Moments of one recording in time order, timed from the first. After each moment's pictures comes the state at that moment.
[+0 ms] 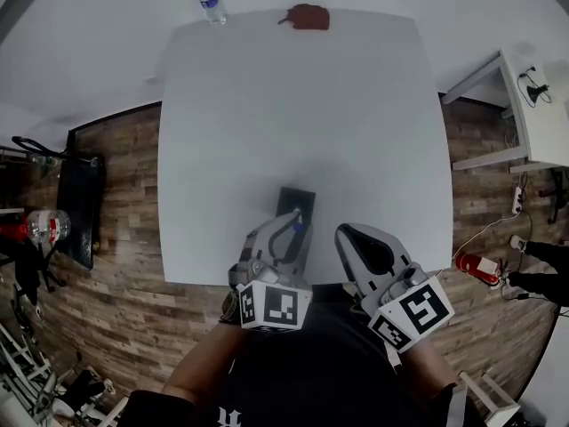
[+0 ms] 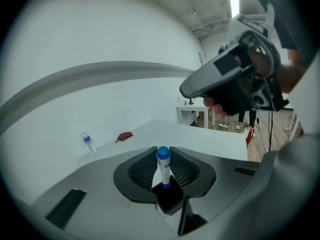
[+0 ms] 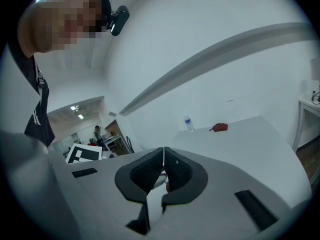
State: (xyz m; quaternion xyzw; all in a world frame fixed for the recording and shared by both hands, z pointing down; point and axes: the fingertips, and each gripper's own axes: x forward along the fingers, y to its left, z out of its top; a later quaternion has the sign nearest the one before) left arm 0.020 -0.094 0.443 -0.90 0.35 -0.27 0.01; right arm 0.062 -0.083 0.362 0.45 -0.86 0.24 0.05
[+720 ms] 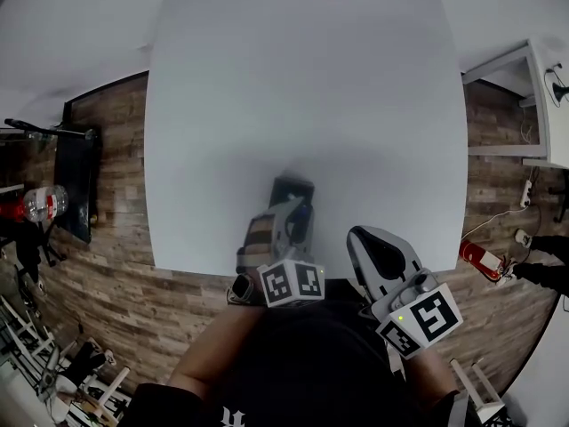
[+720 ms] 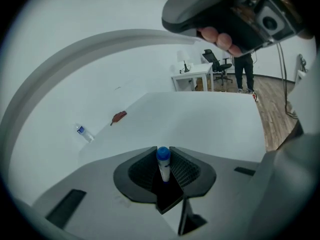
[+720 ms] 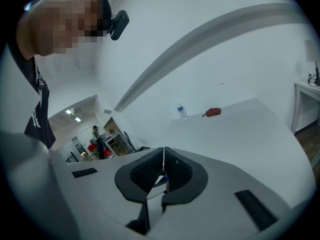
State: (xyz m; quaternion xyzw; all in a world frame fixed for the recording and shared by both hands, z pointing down) left arm 0.043 -0.105 0.562 -0.84 0.33 -0.43 0.03; right arm 0.096 -0.092 0.416 0.45 -0.84 0.31 0.07
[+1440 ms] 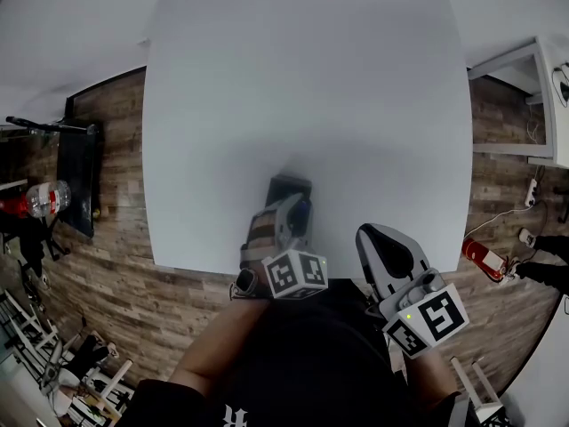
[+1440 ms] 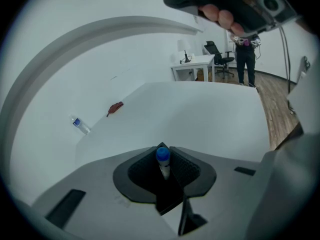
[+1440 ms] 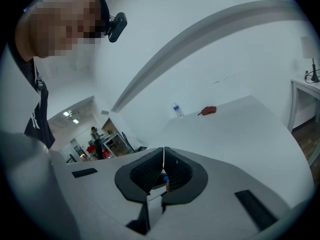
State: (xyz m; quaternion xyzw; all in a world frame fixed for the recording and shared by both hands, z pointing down) left arm 0.048 -0.106 0.598 -0.82 0.33 -0.48 0.01; right arm 0.120 -0.097 0.428 0.45 -0.83 0.32 0.07
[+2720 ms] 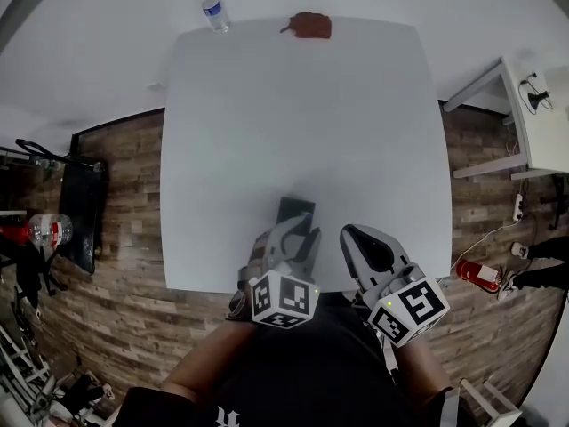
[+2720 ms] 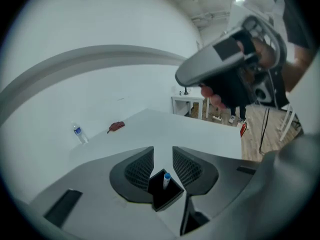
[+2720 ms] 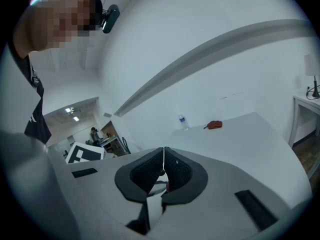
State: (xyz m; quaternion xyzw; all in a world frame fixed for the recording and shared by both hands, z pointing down) left arm 0.035 -0.095 0.480 -0.89 0.31 -0.33 -0.03; right arm 0.075 -0.093 0.387 0.47 -0.84 0.26 0.05
